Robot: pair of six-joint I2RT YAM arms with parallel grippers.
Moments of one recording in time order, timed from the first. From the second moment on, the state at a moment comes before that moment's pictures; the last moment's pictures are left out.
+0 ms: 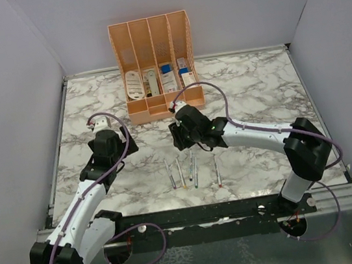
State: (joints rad) left arm -0.28 0.90 0.54 -0.25 -0.24 -0.47; right arm 0.88 1.65 1.12 -0.21 0.12 0.35
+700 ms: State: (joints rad) left arm -0.28 0.85 0.54 -0.31 -0.29 -0.46; right arm 1.09 1.96 1.40 -0.46 0.09 0.36
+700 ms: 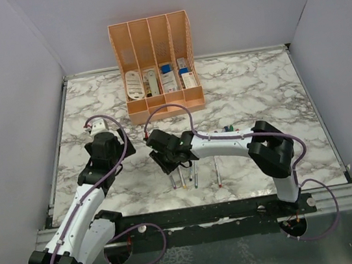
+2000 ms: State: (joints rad) left arm -0.28 0.84 0.53 -0.33 -0.33 -0.46; right arm 1.10 2.07 1.49 -0.50 0.04 0.34
